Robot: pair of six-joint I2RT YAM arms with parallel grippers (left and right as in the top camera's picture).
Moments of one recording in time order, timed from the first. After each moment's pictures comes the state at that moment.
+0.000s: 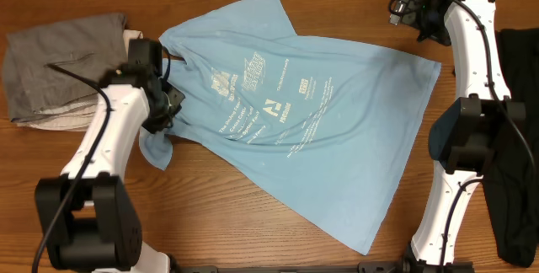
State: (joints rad) left arm 0.00 1.71 1.32 -0.98 -0.07 -0.90; right arm -0.09 2.34 2.34 -1.17 0.01 0.33
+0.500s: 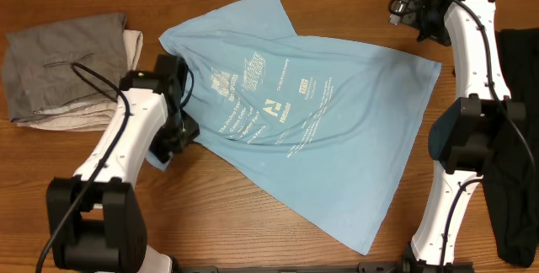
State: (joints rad) left arm -0.10 1.71 1.22 -1.17 -0.12 -0.94; right arm -0.09 2.34 2.34 -1.17 0.01 0.33
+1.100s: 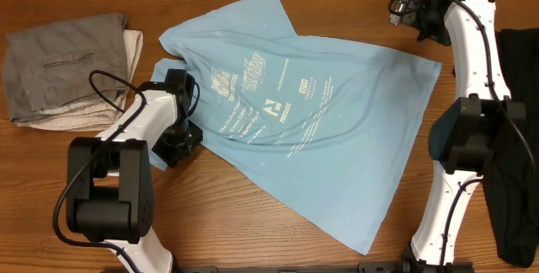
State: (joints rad) left arm -0.08 1.89 1.14 -0.98 -0.14 -1.02; right arm -0.09 2.34 2.34 -1.17 0.01 0.33
